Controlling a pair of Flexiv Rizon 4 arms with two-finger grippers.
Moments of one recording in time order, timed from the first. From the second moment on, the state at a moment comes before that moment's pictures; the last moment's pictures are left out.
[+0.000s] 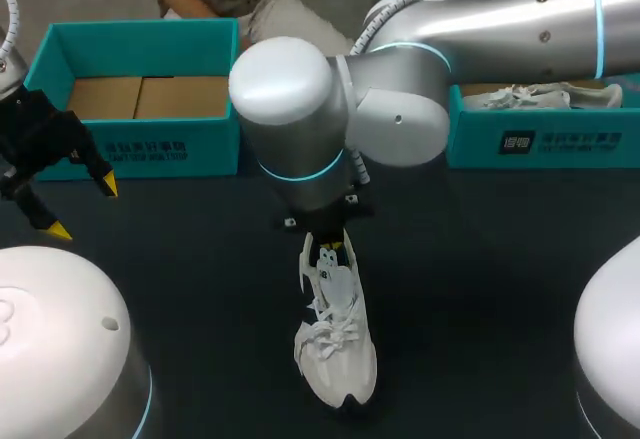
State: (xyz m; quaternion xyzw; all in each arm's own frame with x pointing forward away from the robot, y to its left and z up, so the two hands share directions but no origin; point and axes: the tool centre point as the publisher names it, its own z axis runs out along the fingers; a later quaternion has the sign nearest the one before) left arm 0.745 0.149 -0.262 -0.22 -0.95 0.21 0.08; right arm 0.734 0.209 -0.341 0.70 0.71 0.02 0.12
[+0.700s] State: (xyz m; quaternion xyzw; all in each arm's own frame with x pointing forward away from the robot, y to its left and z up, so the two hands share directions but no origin) left arm 0.745 0.149 -0.262 -0.22 -0.95 0.21 0.08; right arm 0.737 0.202 -0.396 0.72 0.69 0.03 0.08
